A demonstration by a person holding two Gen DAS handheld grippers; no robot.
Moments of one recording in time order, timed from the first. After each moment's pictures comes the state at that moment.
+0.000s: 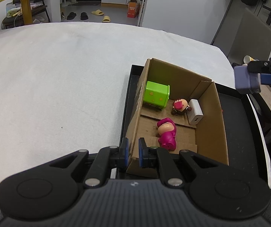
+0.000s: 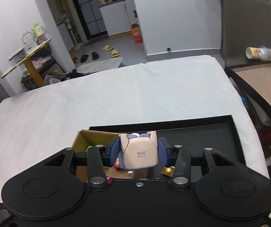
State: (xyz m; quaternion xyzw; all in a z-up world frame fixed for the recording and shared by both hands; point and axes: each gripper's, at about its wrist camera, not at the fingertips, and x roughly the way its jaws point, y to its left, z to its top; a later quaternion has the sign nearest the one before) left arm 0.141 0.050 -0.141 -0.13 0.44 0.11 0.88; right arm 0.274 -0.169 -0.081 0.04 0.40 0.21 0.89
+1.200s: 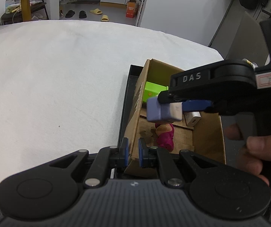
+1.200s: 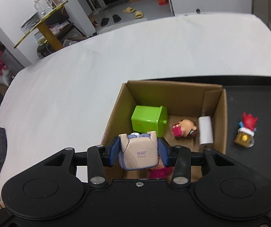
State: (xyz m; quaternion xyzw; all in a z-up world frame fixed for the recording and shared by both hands) left arm 0.139 0.057 -0.143 -0.15 0.44 0.10 0.88; right arm 0.268 -0.064 -0.142 0.05 0.50 0.27 0.82
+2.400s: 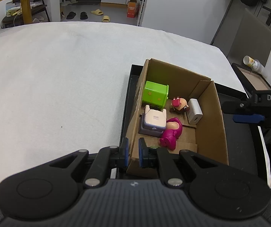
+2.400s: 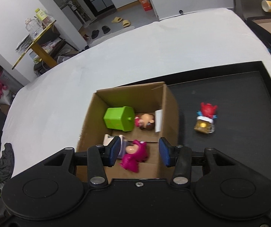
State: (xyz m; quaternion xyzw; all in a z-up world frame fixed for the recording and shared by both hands) left arm 0.139 0.052 -0.142 -0.14 0.44 0.11 0.88; right arm 0.263 -0.157 -0.128 0.10 0.49 0.24 0.83
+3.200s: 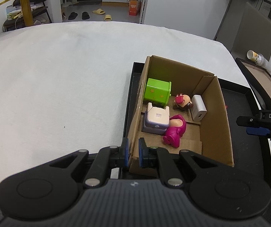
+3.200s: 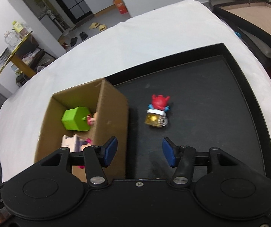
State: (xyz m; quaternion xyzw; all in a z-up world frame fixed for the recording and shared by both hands) left arm 0.144 0.045 -0.145 -0.12 0.45 0.12 0.88; right arm 0.277 -0.218 -0.175 0.13 0.50 0.19 0.84
